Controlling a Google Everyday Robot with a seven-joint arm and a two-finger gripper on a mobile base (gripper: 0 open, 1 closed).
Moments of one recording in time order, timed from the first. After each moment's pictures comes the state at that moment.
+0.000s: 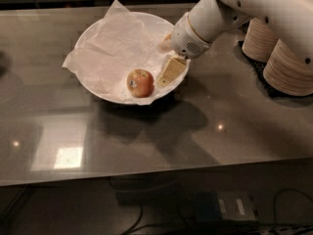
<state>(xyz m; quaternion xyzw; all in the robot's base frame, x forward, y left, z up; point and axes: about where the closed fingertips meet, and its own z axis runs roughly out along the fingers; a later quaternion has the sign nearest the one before) 0.608 -0.026 0.900 -0.66 0.68 0.13 0.30</state>
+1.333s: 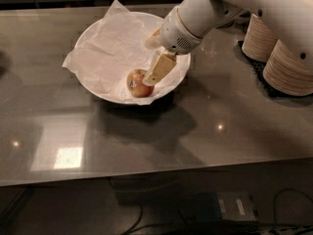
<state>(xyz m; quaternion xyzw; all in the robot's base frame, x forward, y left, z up) 0.597 0.002 0.916 -0.67 0.65 0.14 0.31</state>
